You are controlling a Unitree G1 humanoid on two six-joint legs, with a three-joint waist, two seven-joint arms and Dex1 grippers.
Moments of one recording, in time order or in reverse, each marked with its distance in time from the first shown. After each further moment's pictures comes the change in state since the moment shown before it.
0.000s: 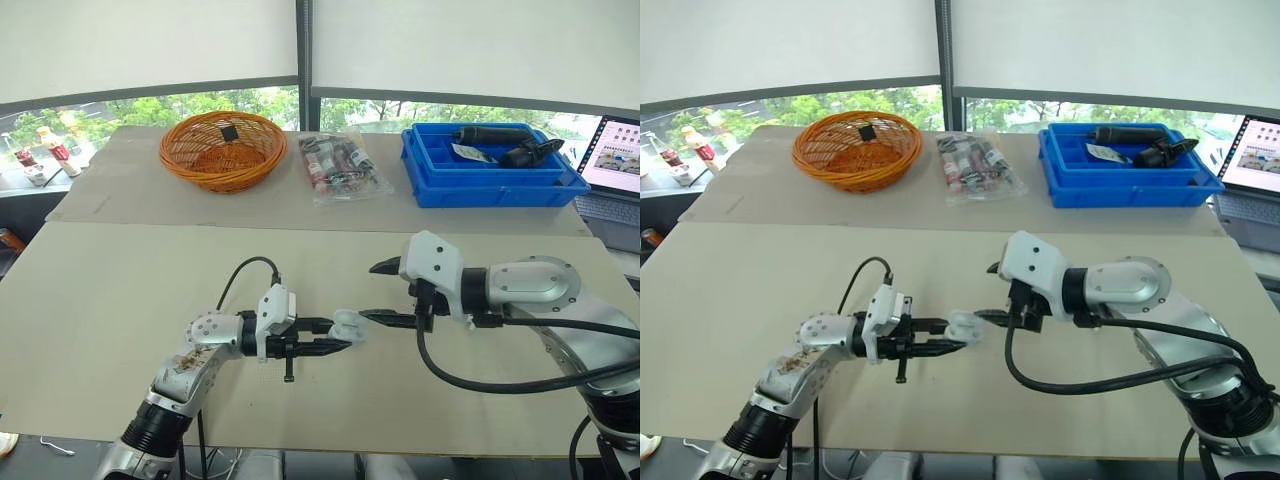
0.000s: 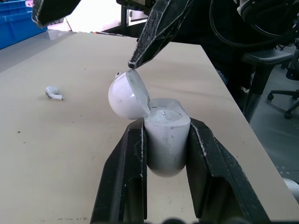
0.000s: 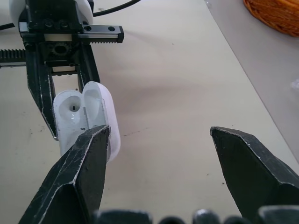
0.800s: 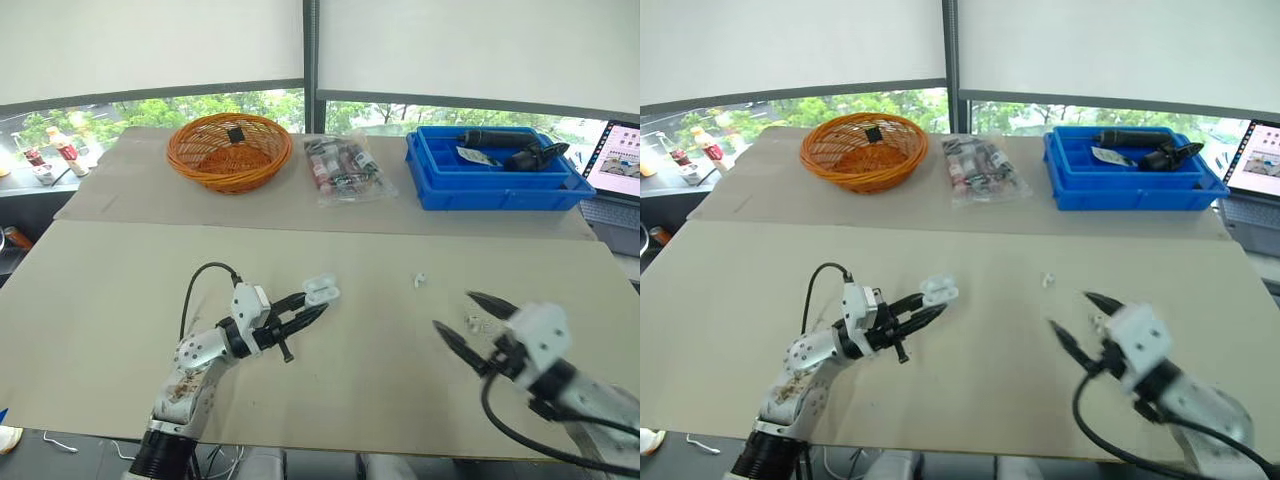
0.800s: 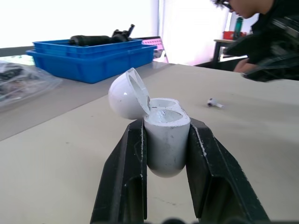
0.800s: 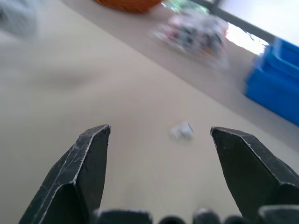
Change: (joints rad) left arm 0.145 -0.131 0.161 0.049 0.045 -0.234 0.285; right arm 0.967 0.369 -0.576 0.013 -0.186 -0.688 -0.245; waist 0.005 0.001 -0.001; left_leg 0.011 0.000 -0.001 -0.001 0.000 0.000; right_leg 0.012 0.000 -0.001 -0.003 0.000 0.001
